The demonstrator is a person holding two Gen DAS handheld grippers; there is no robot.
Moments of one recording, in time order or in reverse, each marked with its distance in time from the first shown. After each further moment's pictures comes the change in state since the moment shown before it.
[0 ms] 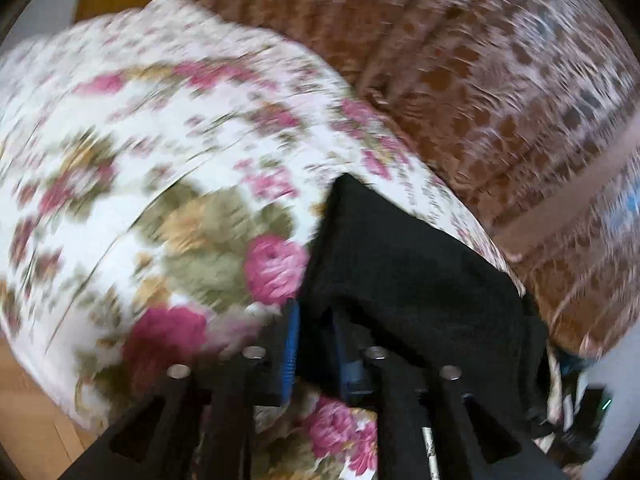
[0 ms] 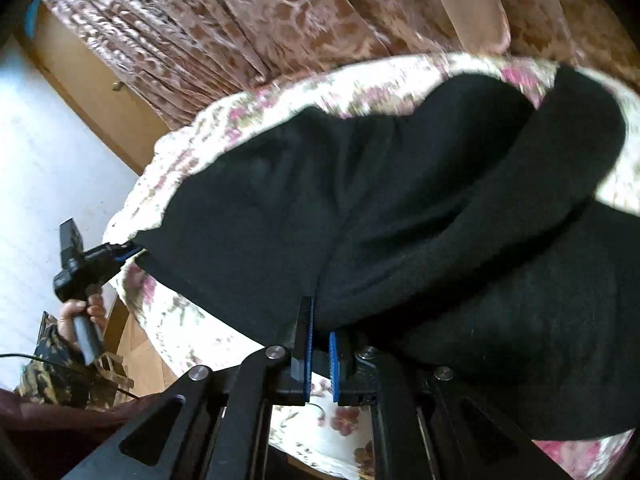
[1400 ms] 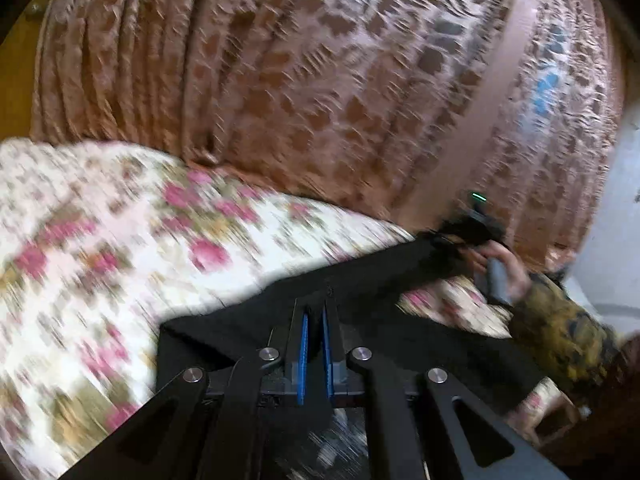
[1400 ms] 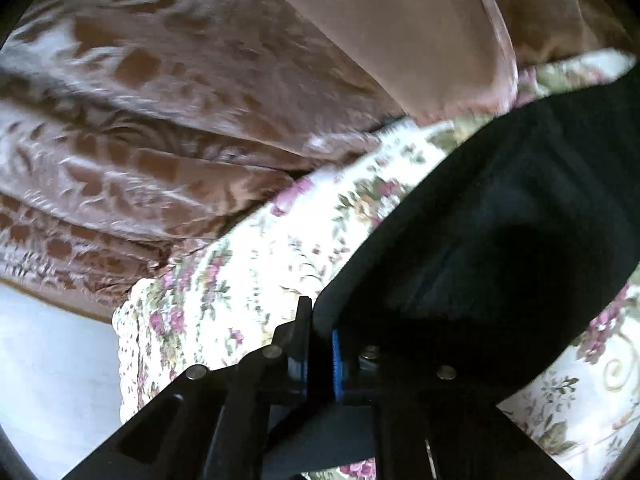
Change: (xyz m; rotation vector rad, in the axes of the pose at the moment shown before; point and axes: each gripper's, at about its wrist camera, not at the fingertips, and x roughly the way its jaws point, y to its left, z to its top) left arm 0.005 -0.170 0.070 0.496 -0.087 -0.192; right arm 0.095 -0.116 0.295 0.441 -0.116 -0.028
